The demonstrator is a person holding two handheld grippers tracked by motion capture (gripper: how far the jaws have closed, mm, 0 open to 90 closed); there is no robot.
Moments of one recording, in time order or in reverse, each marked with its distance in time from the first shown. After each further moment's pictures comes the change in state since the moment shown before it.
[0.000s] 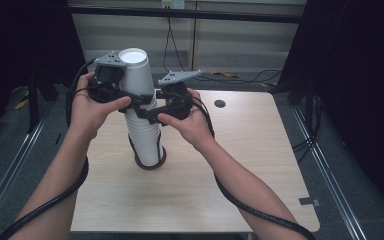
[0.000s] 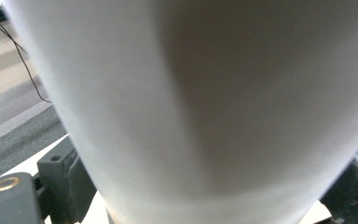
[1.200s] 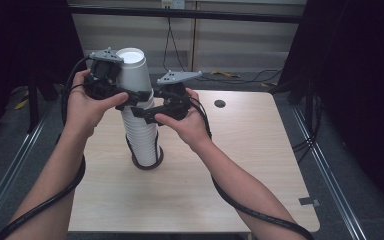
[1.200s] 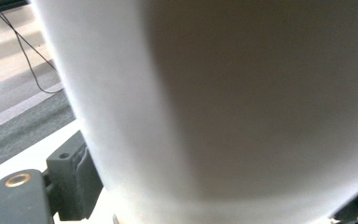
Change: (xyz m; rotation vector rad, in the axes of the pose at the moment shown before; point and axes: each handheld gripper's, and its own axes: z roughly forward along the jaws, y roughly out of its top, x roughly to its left) left arm -0.001 0.005 -0.007 0.036 0.013 -0.022; right arm 0.006 0.001 0.002 -0.063 0.012 0.018
